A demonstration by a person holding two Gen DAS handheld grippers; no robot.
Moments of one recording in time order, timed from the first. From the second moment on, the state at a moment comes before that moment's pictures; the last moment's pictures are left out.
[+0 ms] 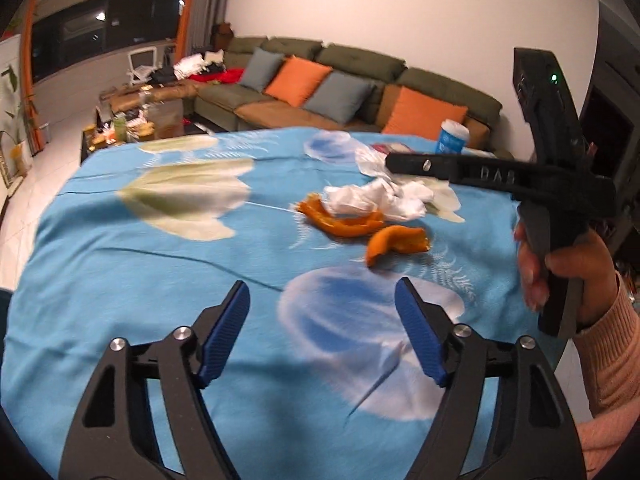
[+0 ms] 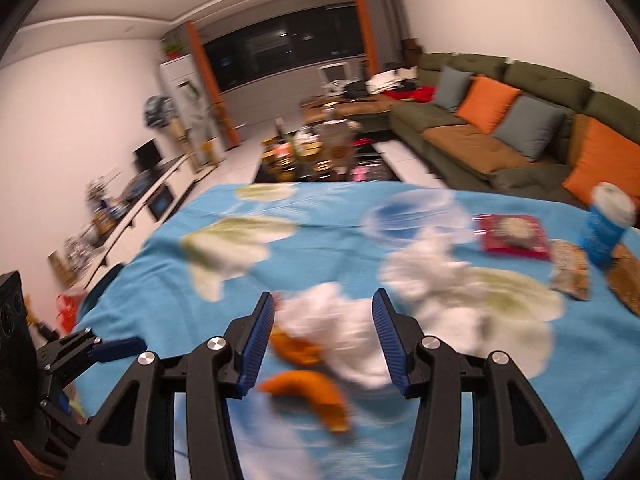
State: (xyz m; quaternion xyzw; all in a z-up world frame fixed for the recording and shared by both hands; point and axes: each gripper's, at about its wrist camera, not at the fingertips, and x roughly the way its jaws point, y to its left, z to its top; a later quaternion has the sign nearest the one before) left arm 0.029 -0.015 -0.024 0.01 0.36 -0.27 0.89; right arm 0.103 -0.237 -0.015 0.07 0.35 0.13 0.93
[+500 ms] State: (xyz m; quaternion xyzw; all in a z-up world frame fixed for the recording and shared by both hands) left arm 0.075 -0.073 -0.041 0.03 0.42 -0.29 0.86; right arm 0.139 -0.300 -0.034 0.08 0.37 0.07 0.92
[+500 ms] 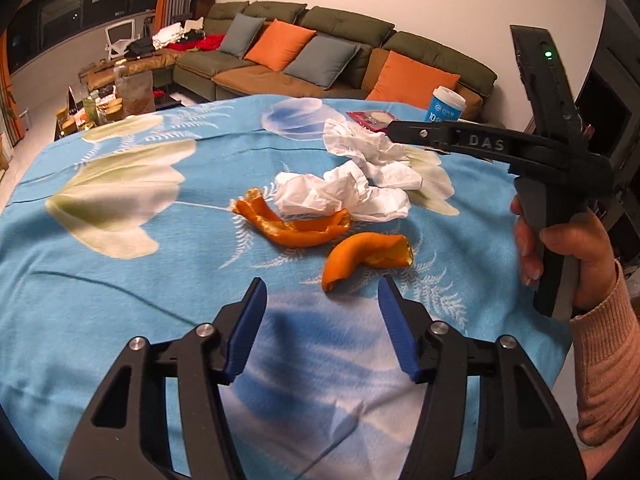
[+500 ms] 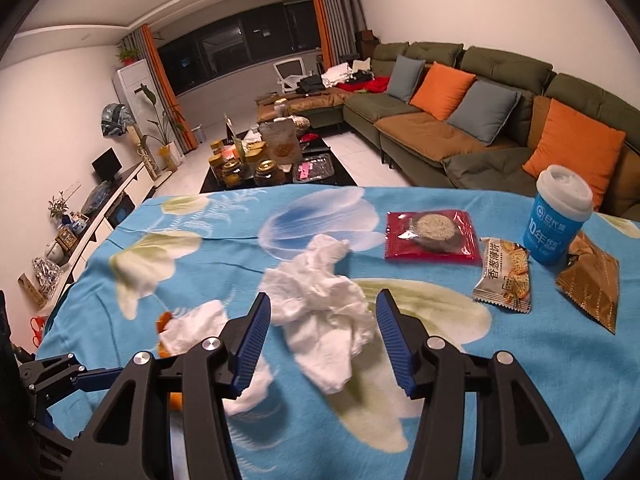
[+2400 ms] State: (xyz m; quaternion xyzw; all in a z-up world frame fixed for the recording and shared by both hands) left arm 0.042 0.018 -0.017 -0.06 0.40 -0.26 0.88; right arm 0.084 -0.272 0.017 0.14 0.29 0.18 0.93
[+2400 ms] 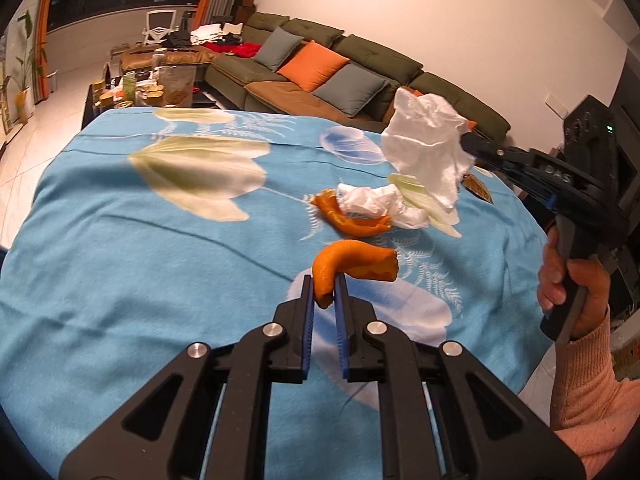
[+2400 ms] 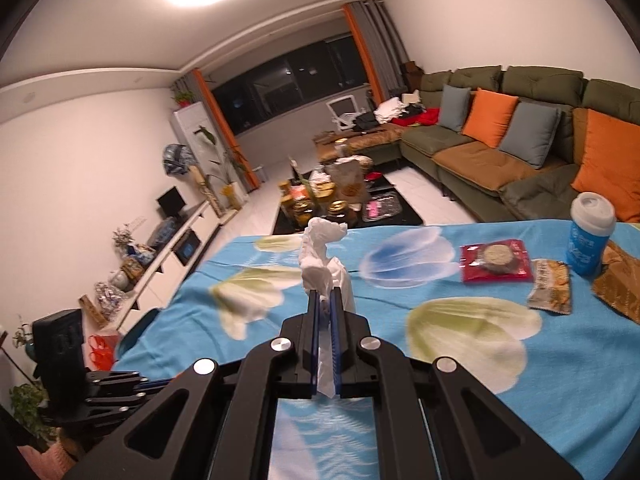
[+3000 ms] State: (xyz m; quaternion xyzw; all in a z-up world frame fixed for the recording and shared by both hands) left arm 0.028 0.077 -0.010 -0.09 0.39 -0.19 0.90; right arm 0.065 -0.198 0.011 0.15 0.29 0.29 0.90
